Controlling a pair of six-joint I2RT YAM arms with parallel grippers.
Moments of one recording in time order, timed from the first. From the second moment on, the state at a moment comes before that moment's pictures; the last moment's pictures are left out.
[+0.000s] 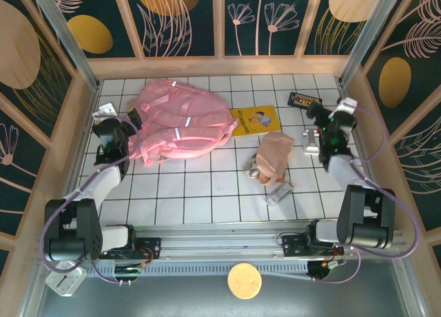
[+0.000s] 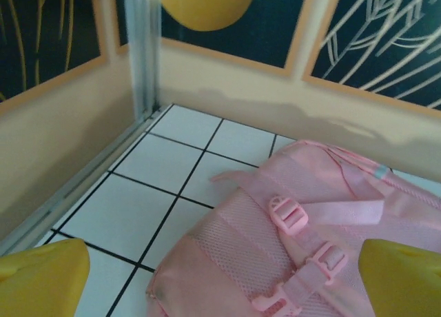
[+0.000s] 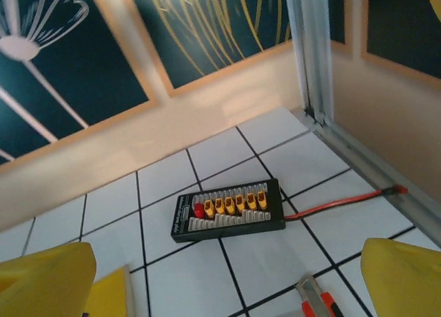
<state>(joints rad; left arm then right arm) 0.00 1.28 0.66 0.35 -0.28 -0.28 -0.12 1.33 0.74 0.36 0.06 0.33</state>
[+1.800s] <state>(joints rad) -0.78 2.19 1.88 -0.85 -0.38 -0.19 0.04 1.38 1.05 -0.48 -0.43 0.65</state>
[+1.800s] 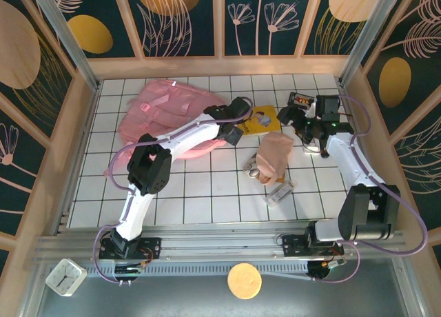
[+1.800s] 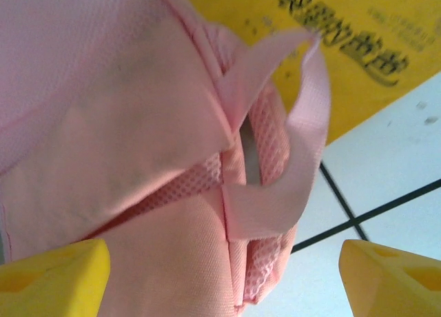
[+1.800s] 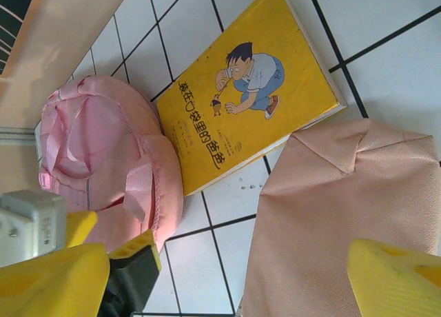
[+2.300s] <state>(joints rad) -0.78 2.23 1.81 -0.85 -0.40 -0.14 0.04 1.38 1.01 -0.45 -0.45 0.65</state>
